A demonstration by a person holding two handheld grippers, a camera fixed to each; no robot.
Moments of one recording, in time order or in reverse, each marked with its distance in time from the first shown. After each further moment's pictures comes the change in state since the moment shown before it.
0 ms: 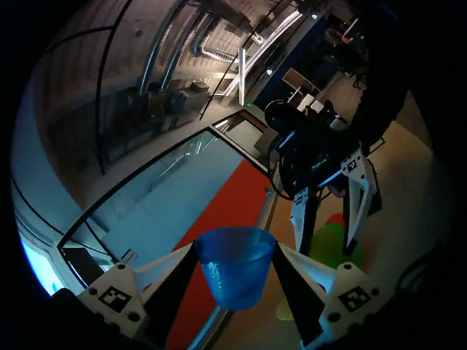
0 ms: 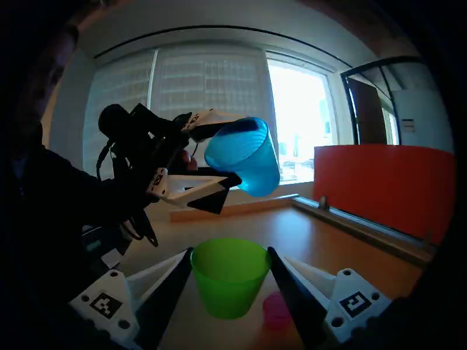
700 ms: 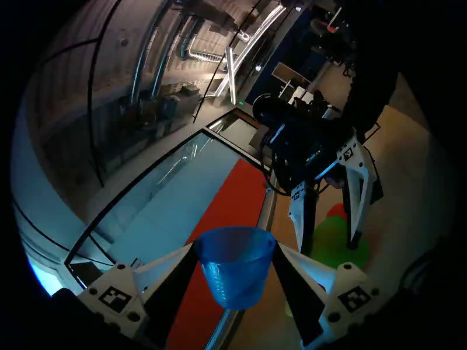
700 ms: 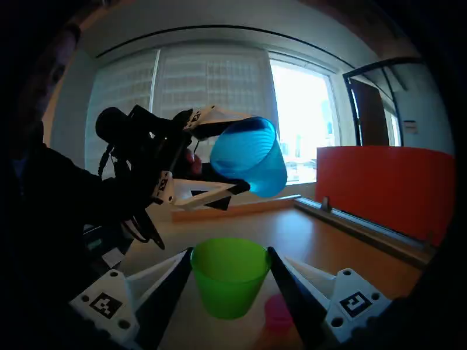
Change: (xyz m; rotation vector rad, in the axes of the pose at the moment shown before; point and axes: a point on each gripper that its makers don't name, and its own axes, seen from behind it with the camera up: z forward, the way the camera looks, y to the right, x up) left arm -0.001 0.000 0.003 -0.009 -0.006 0.096; right arm 0.004 -0.005 0.003 0.012 0.000 -0.009
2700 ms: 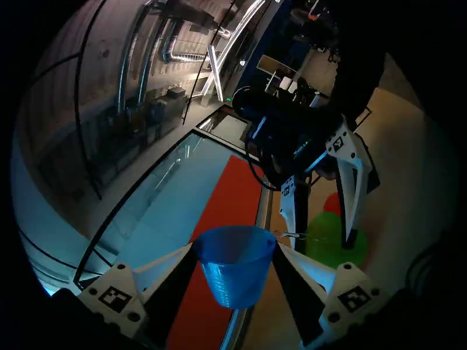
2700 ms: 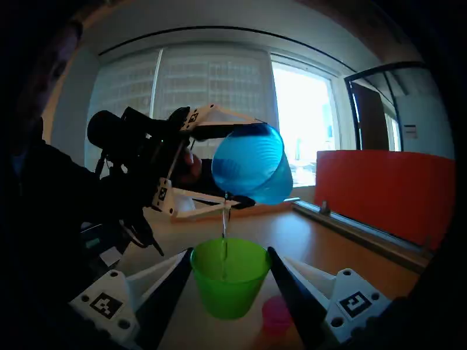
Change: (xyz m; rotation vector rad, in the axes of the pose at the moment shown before) left arm 0.003 0.011 0.012 -0.031 -0.021 0.113; right arm 0.002 0.002 0.001 -0.007 0.011 -0.021
